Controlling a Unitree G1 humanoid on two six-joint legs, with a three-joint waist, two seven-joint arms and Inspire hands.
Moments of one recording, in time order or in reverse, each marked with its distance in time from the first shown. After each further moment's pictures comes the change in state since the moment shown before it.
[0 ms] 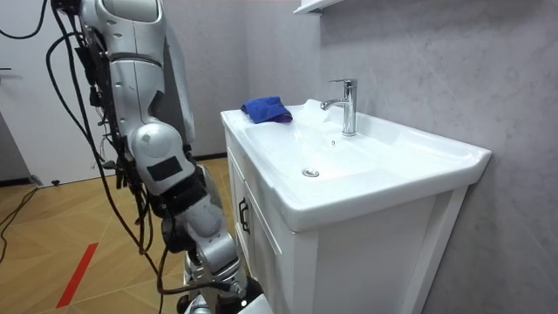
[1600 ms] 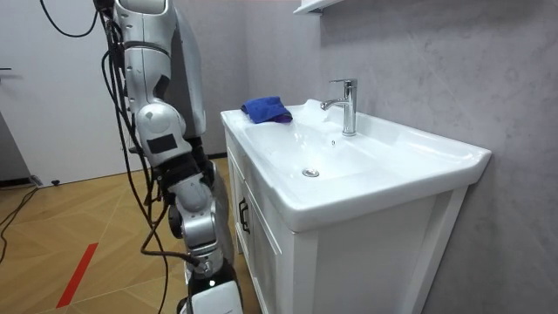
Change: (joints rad) left arm -0.165 0.021 -0.147 0.199 -0.159 -0.011 -0.117; right arm -0.059 0.069 0.060 0.068 0.063 0.095 0.030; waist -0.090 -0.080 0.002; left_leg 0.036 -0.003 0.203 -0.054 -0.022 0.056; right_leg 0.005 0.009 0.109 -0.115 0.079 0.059
